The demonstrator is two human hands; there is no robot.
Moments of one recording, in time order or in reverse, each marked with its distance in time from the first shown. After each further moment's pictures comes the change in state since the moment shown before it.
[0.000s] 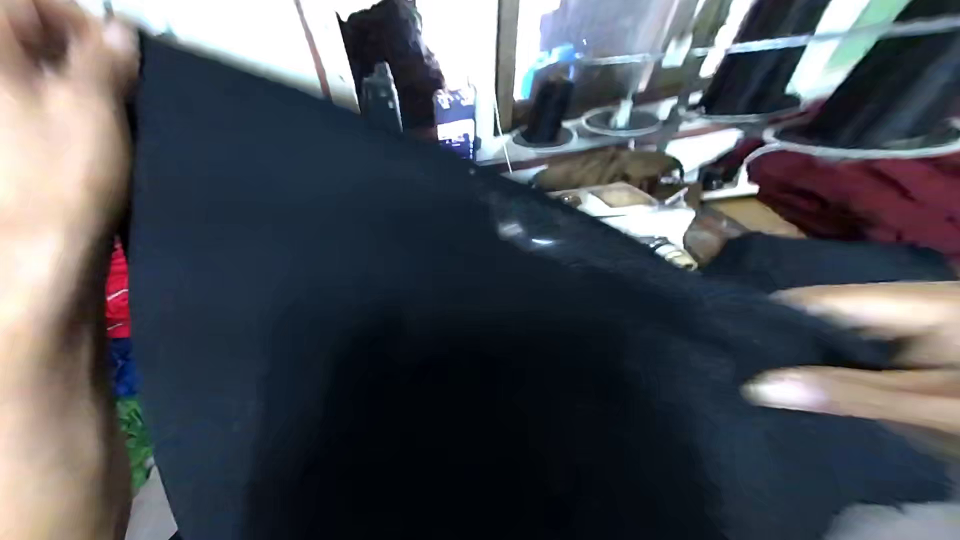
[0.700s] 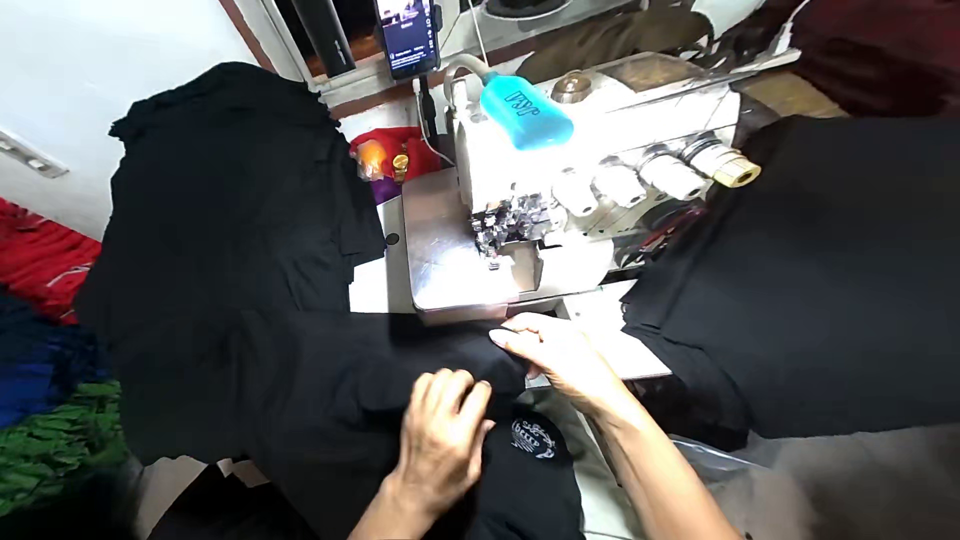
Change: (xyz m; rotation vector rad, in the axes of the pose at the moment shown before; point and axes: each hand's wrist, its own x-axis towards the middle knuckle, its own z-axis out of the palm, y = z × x) left_hand -0.353 0.007 0.212 -0.315 -0.549 0.483; right_hand 0.009 0.173 0.159 0.244 -0.285 0.446
